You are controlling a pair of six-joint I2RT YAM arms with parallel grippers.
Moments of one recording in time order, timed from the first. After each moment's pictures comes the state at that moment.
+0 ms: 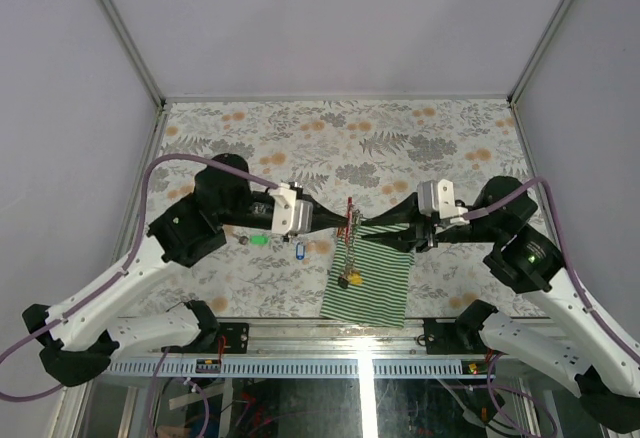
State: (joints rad) left arm -0.88 0.98 1.14 -0.21 0.77 0.41; right arm 0.72 0.77 1.01 -0.19 -0.85 -0.17
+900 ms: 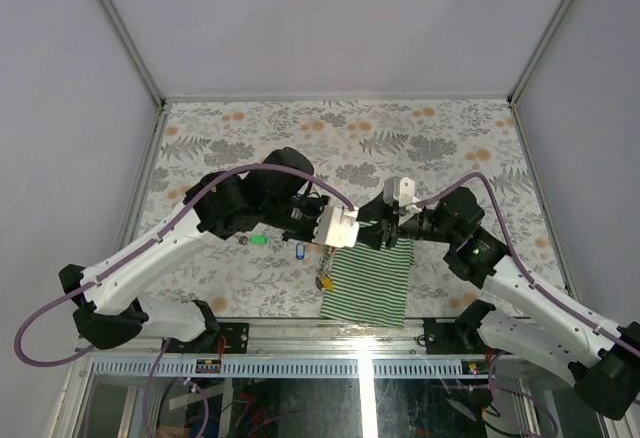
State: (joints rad) left arm -0.97 1.31 1.56 -1.09 0.37 0.86; right arm 0.72 0.86 0.67 0.20 -0.73 -0.07
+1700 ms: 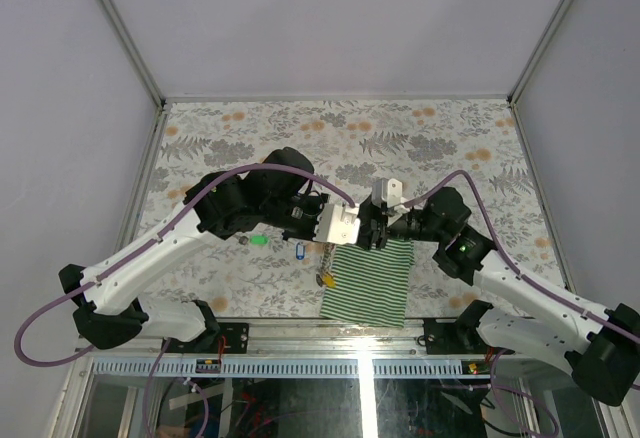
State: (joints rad) left arm -0.97 1.31 1.56 -1.09 0.34 0.81; right arm 0.77 0.95 0.66 0.33 -0.72 -0.03
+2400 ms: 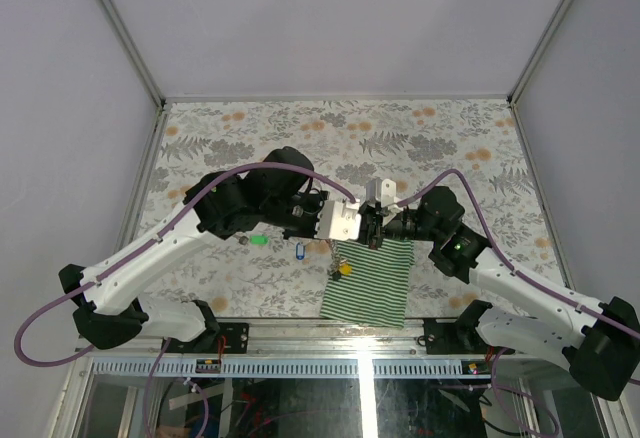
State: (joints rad) left arm -0.97 1.31 1.56 -1.08 0.31 0.79; right arm 0.78 0.99 0.66 0.35 -0.72 -0.04
